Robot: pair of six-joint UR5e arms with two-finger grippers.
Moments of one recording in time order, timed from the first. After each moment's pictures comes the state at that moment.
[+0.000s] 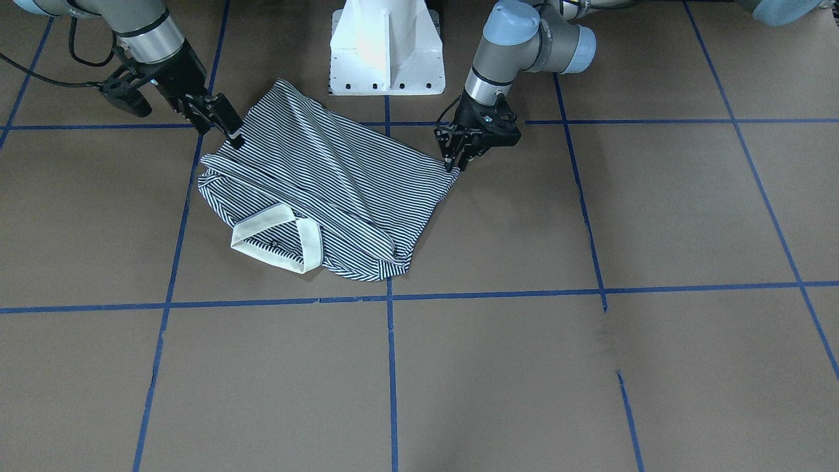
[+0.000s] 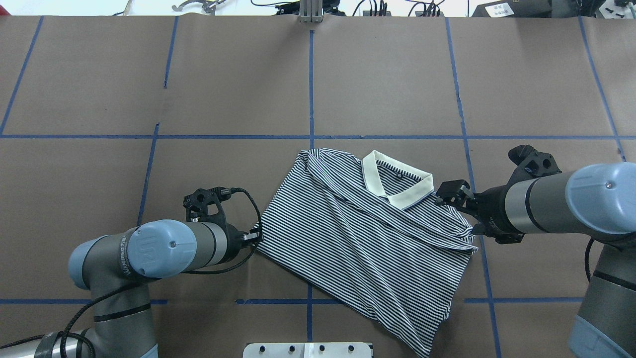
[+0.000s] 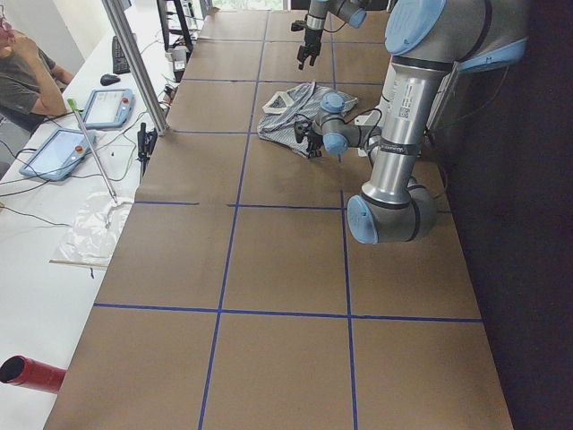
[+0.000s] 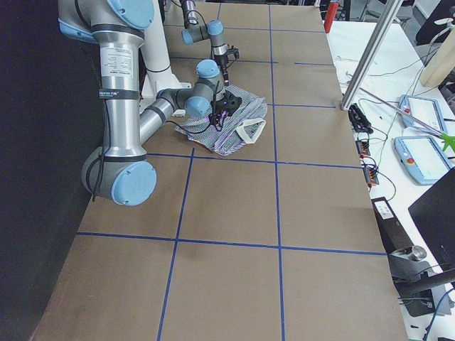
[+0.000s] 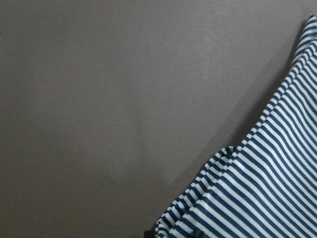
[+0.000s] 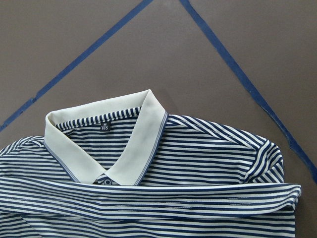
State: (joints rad) left arm -0.31 -1.93 -1.82 -1.99 -1.60 -1.60; right arm 0.53 -1.56 2.19 -1.24 1.81 1.87
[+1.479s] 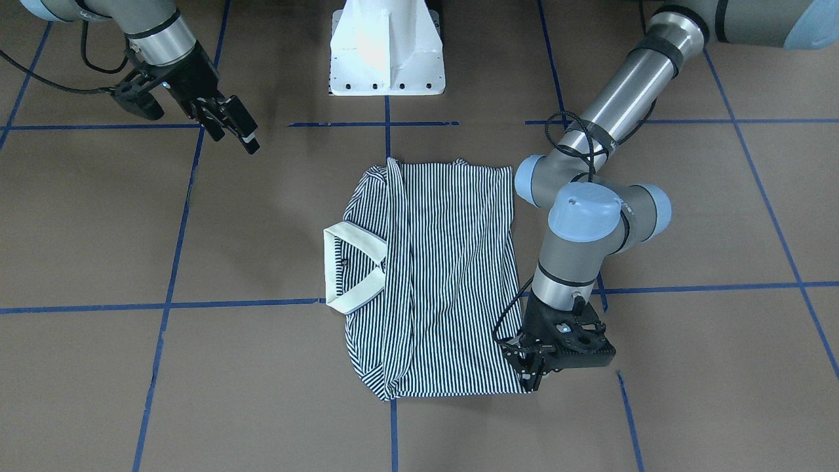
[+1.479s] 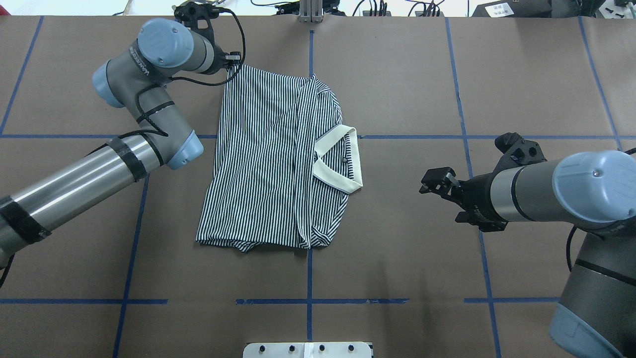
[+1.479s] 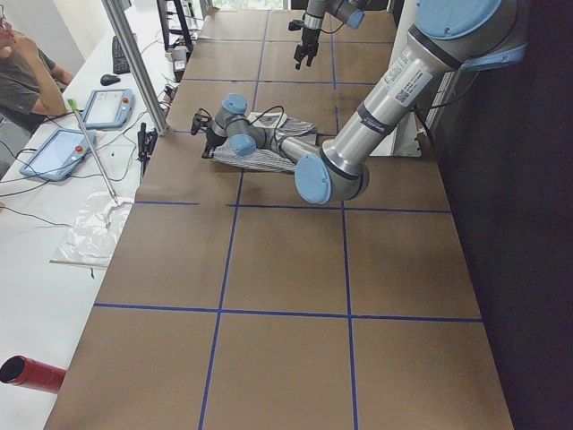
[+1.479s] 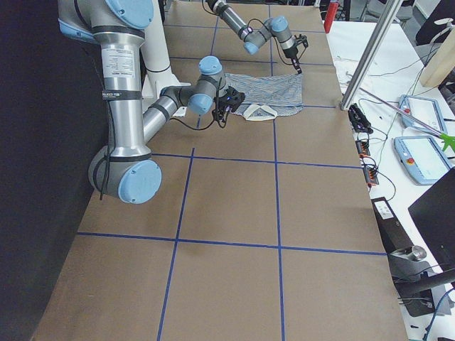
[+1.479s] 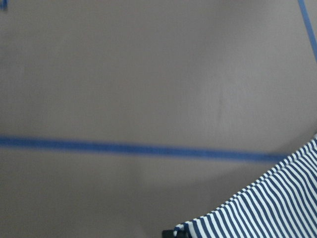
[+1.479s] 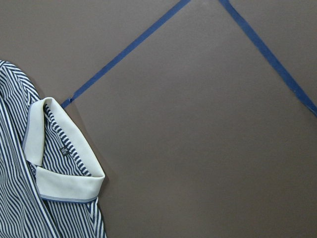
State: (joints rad) left arm -0.83 -2.38 -1.04 -2.33 -1.68 -1.10; right arm 0.55 -1.46 2.15 -1.24 1.80 1.87
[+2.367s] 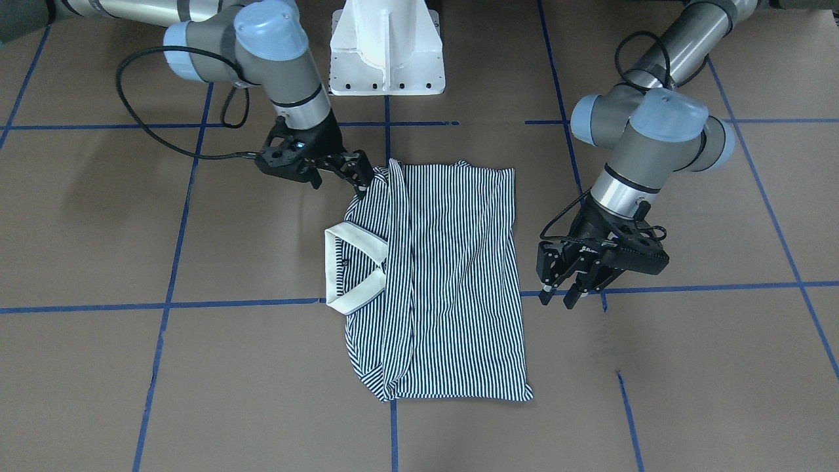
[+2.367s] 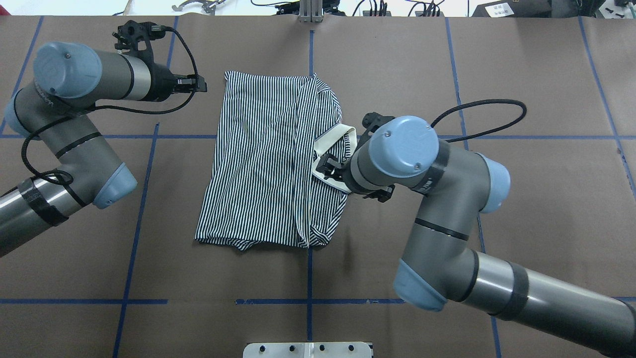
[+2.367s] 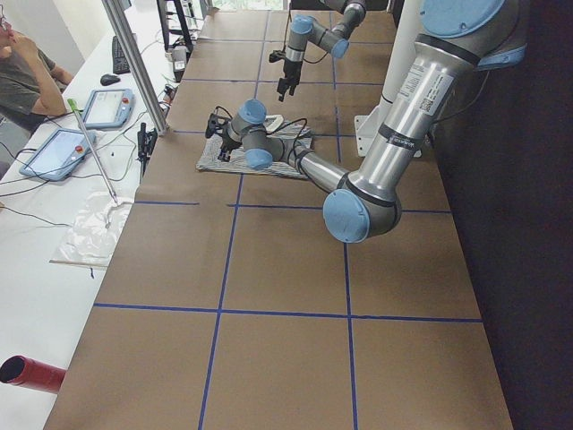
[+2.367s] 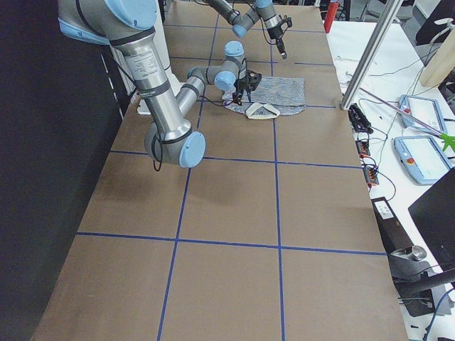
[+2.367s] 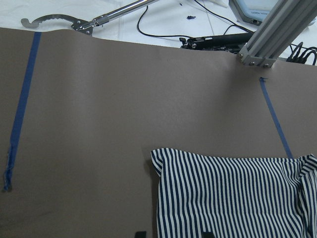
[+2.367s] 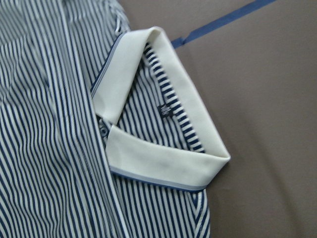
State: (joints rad) left arm -0.83 -2.04 -1.49 -2.35 -1.81 -1.11; right arm 0.48 -0.93 1.72 -1.45 1.79 1.62
